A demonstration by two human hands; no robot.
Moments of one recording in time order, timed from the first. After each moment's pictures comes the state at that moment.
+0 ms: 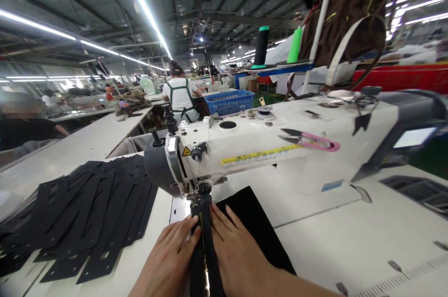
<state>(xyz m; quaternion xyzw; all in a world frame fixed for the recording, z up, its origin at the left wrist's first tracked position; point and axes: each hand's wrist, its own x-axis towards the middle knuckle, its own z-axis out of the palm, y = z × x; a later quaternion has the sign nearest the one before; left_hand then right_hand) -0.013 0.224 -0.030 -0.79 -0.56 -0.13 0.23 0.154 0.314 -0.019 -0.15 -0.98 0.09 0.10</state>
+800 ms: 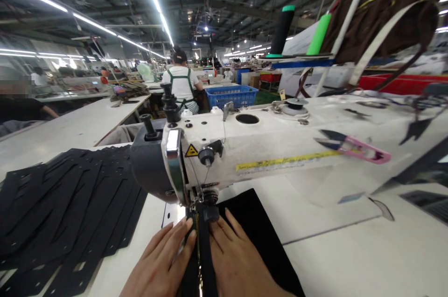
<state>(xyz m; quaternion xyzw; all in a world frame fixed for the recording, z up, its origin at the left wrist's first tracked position) -0.022 0.232 -0.032 -0.79 -0.53 -0.13 0.29 0.143 0.327 -0.034 -0.09 -0.98 -0.06 0.18</state>
